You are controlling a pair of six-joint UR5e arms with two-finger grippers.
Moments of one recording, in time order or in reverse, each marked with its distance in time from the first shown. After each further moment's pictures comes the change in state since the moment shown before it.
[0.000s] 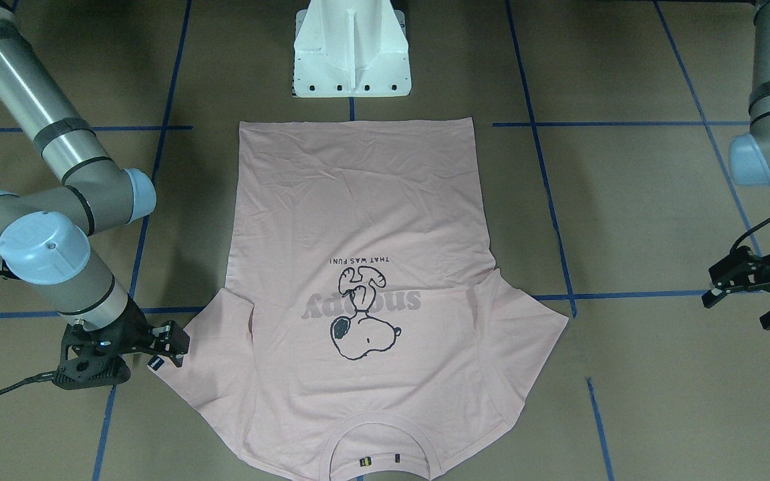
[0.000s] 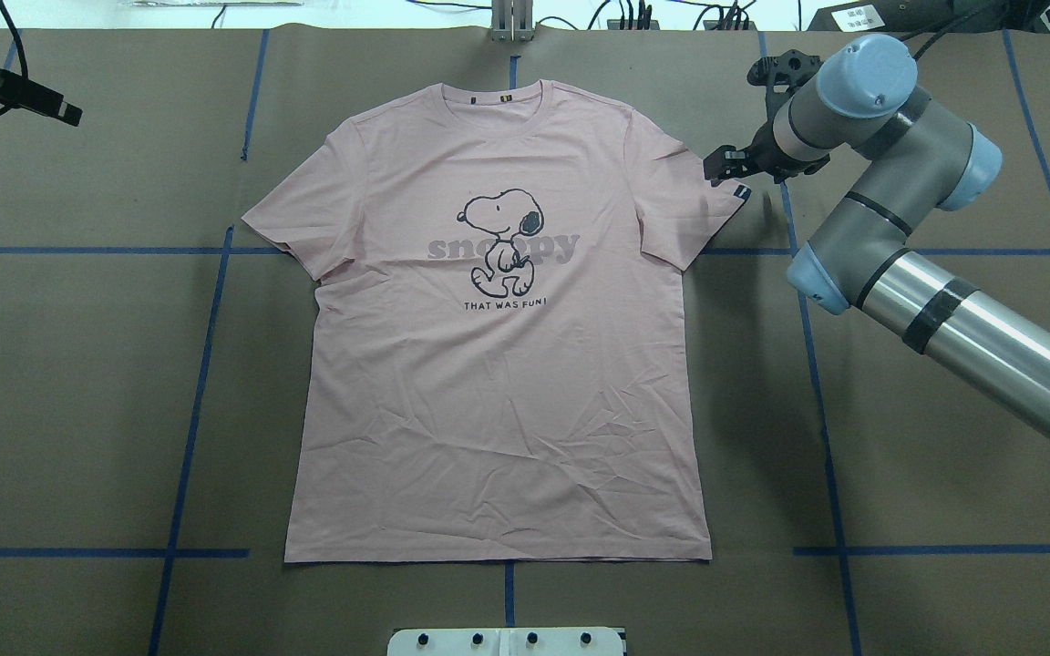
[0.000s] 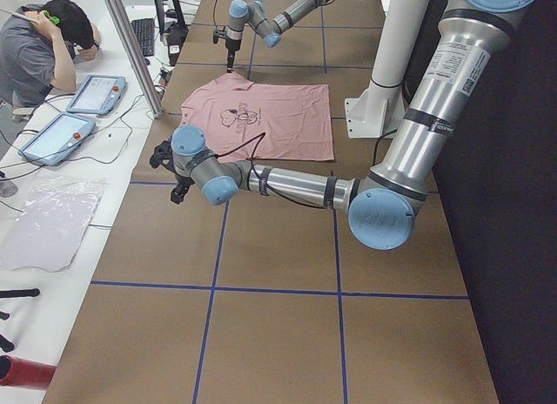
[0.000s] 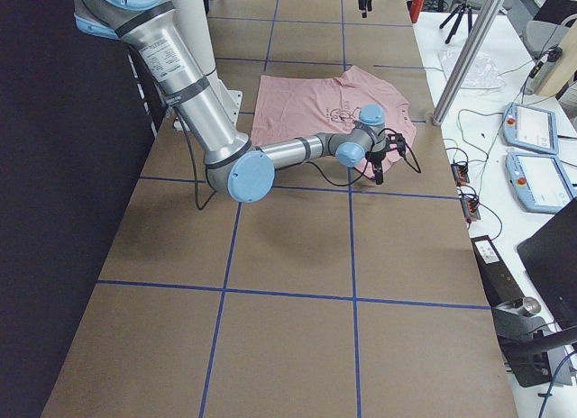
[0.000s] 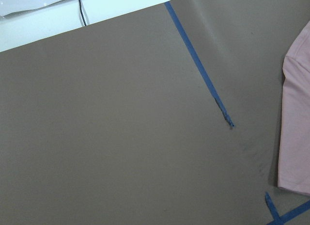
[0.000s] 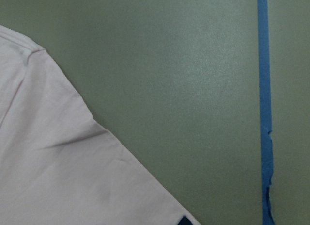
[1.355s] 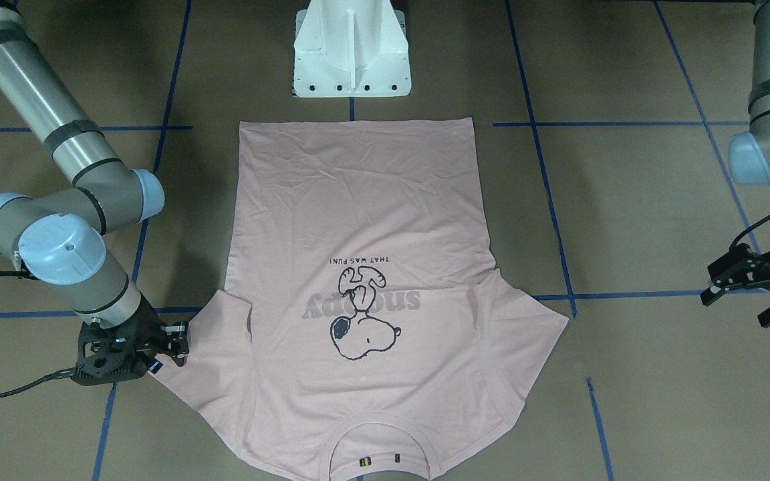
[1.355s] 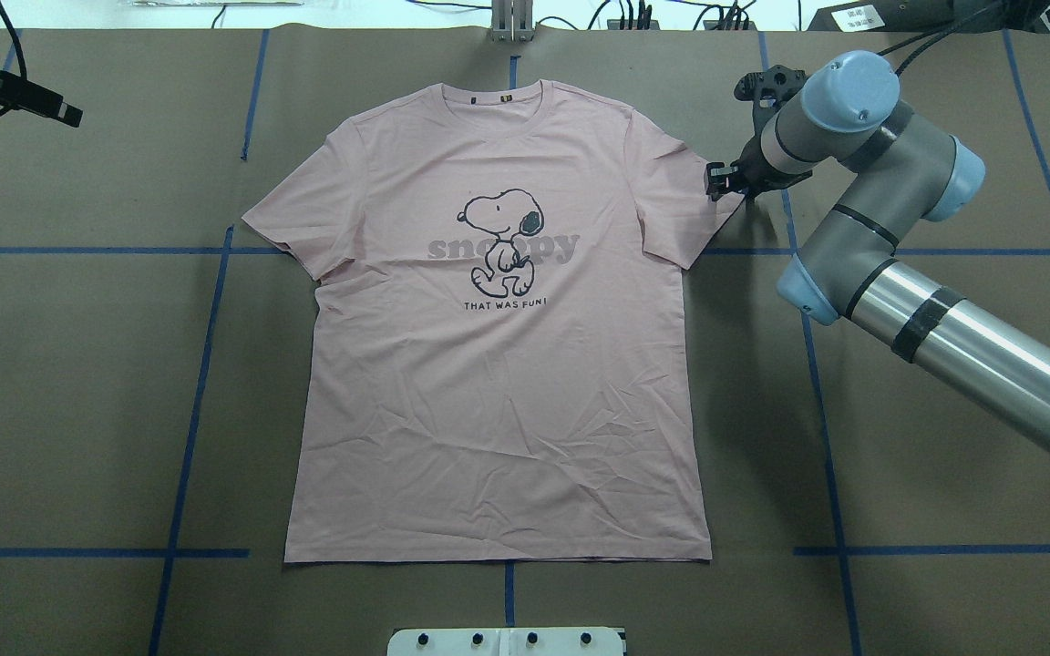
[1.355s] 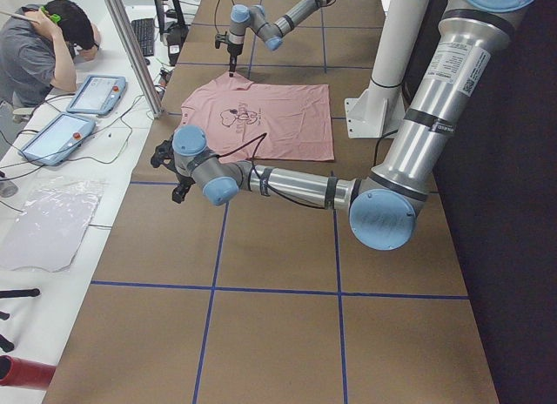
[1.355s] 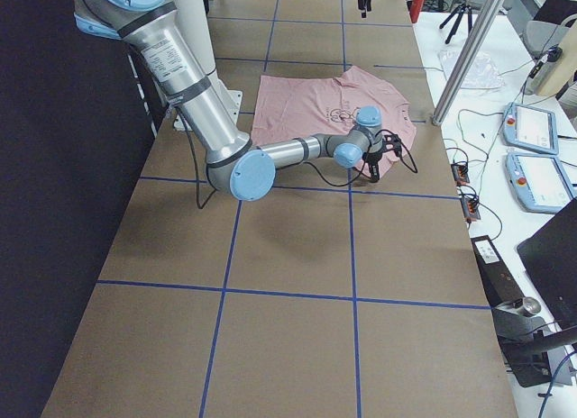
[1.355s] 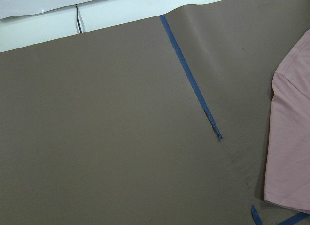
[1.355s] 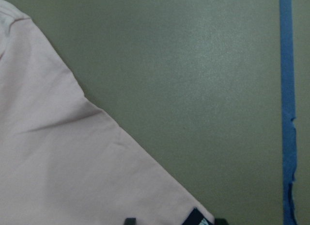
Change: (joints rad) left arm 0.000 0.005 -0.006 -0.005 -0.006 -0.007; right arm -0.022 0.009 -0.012 0.006 -0.004 -0.008
